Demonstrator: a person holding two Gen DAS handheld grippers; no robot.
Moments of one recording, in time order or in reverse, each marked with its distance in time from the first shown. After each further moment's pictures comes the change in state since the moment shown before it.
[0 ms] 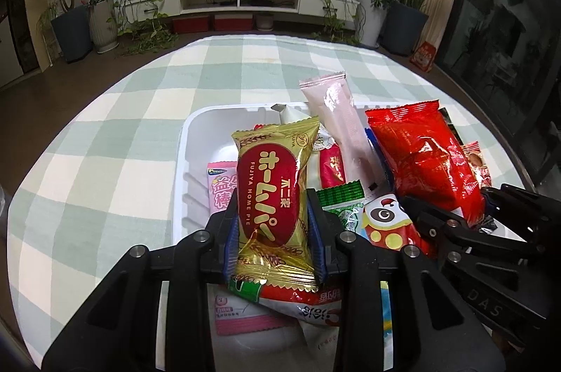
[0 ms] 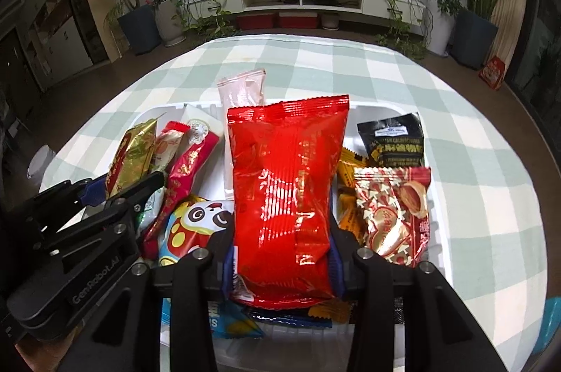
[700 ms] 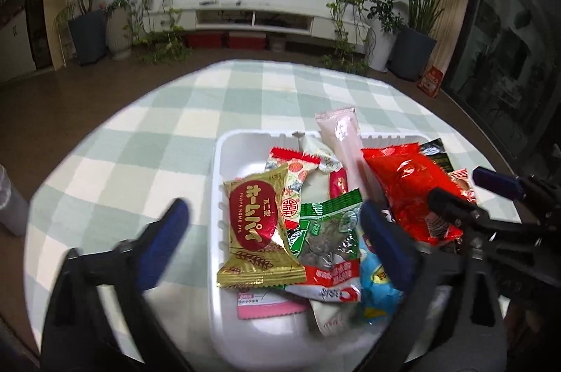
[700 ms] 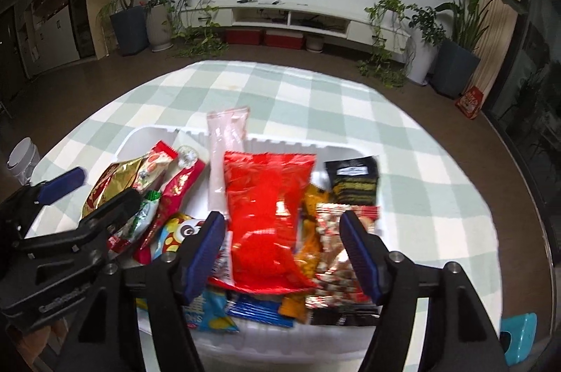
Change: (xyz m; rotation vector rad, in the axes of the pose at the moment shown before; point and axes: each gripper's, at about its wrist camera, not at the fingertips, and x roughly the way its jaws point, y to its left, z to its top) left arm -0.043 0.005 -0.001 -0.049 -0.102 0.039; right arm -0.035 0.002 0.014 -0.061 -0.085 -0.130
